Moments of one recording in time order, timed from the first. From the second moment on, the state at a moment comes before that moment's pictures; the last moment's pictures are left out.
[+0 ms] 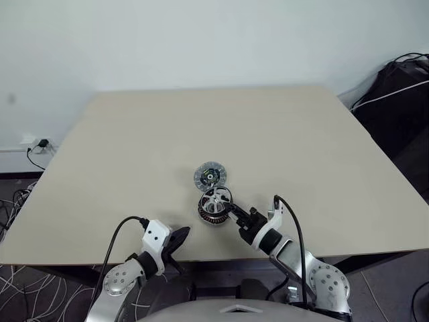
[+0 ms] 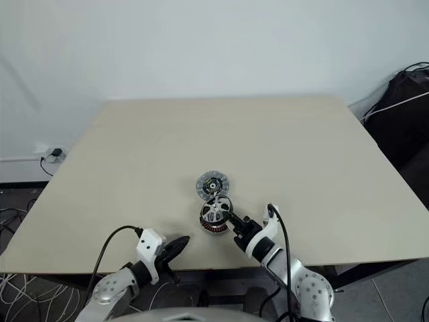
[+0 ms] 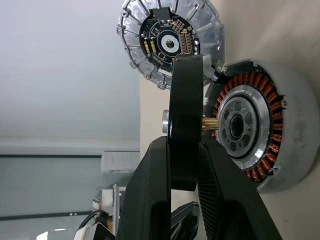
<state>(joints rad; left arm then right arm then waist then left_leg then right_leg) 0.41 0.30 -0.20 -0.17 -0.17 0.05 -0.56 0.21 0.00 -0.12 -0.25 1.35 0.90 -0.03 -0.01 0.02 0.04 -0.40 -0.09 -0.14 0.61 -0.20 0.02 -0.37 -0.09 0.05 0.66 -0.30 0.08</state>
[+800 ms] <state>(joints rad) 0.40 0.30 -0.20 -0.17 -0.17 0.06 -0.55 0.17 0.03 -0.11 -0.17 1.28 0.88 -0.02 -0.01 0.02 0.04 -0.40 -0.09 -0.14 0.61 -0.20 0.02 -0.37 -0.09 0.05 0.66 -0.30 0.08</state>
